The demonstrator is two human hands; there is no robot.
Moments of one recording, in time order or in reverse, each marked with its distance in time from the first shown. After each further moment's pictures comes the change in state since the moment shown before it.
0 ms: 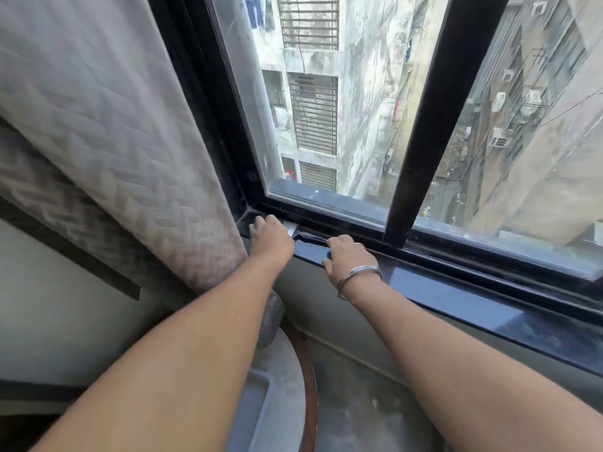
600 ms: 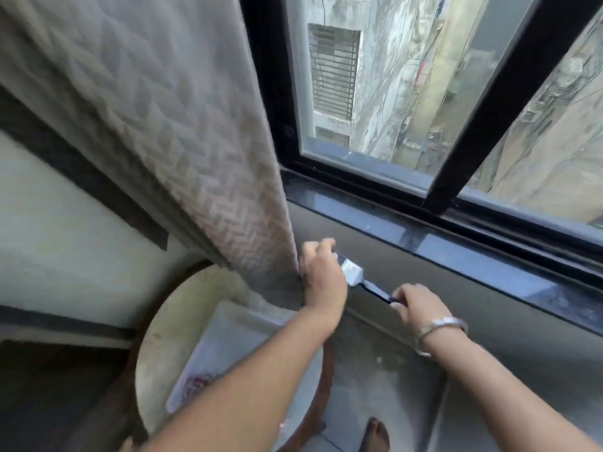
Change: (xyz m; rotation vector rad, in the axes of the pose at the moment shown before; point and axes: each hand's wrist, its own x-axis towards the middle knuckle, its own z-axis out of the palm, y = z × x) left_hand -0.132 -0.044 0.046 -0.352 0.085 0.078; right_hand -0.119 0.064 0.044 0.078 -0.239 0.174
